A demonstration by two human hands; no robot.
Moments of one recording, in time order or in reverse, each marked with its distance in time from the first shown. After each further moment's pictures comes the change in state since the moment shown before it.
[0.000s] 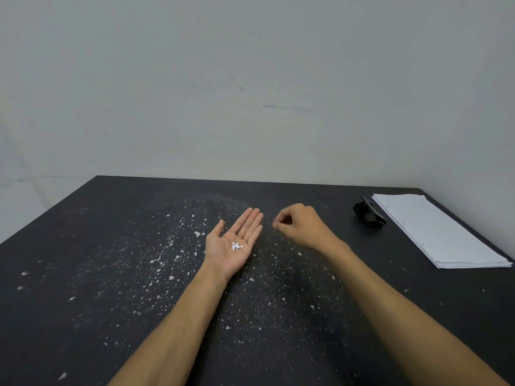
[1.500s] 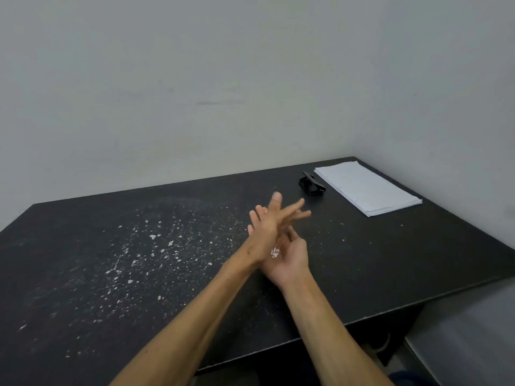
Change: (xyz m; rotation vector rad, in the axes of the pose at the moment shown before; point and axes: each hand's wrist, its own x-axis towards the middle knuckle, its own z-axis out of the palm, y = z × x) left_hand -0.050 -0.149 0.092 1.334 -0.423 -0.009; right_hand -0.121 0.008 0.035 2.413 0.310 0.379
